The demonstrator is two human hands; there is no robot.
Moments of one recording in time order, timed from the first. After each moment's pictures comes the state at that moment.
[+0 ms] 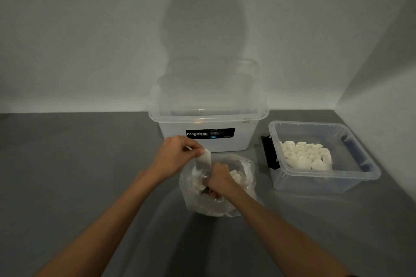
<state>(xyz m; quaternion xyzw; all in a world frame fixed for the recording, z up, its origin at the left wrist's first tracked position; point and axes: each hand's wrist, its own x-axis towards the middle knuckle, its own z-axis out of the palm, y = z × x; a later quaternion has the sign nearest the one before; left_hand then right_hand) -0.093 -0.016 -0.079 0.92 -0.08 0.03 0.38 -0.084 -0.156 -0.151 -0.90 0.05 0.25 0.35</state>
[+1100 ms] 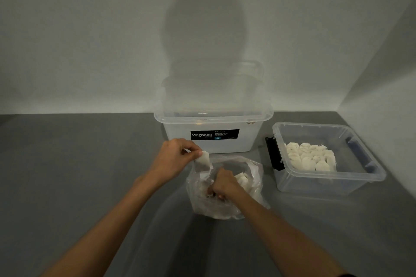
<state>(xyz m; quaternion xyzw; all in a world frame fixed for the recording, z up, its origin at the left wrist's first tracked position) -0.104 -0.005 -0.079 0.92 -0.06 0.04 0.39 -0.086 -0.161 -0.154 -0.91 0.02 0.28 0.30</state>
